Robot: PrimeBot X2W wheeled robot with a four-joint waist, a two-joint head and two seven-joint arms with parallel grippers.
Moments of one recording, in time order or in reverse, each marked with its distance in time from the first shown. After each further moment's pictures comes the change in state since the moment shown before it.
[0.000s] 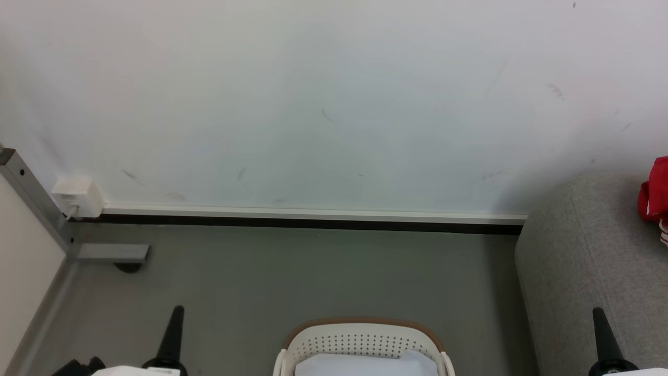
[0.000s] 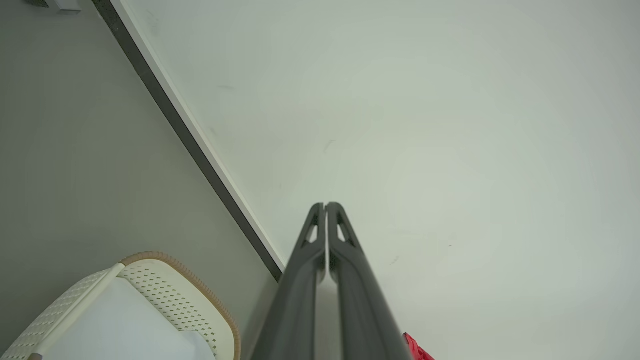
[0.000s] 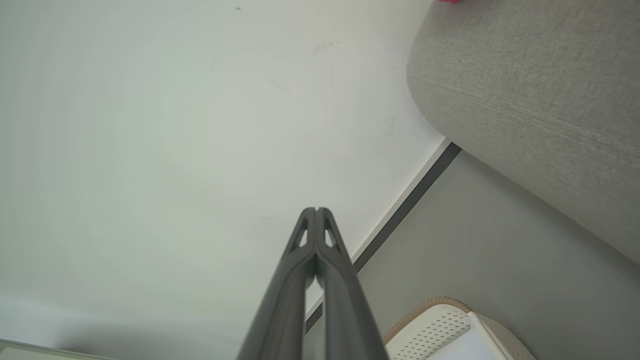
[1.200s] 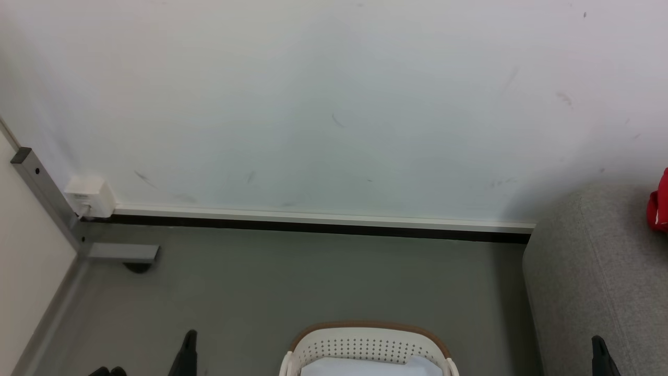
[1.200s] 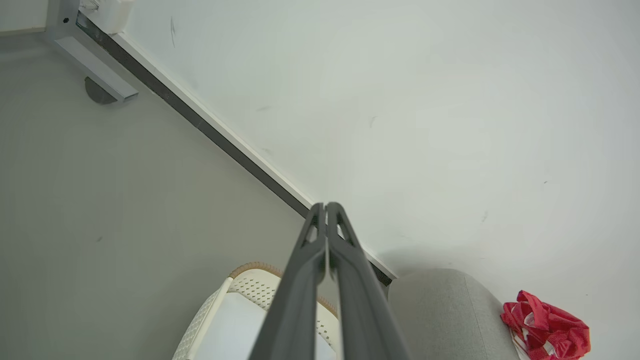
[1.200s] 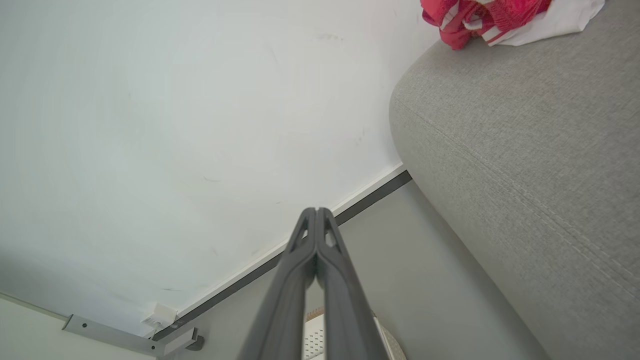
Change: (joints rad) left arm 0.056 0.004 -0.066 0.023 0.411 0.019 -0.101; right arm 0.072 0.005 0.006 0.026 -0.407 0.000 -0.103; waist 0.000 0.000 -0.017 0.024
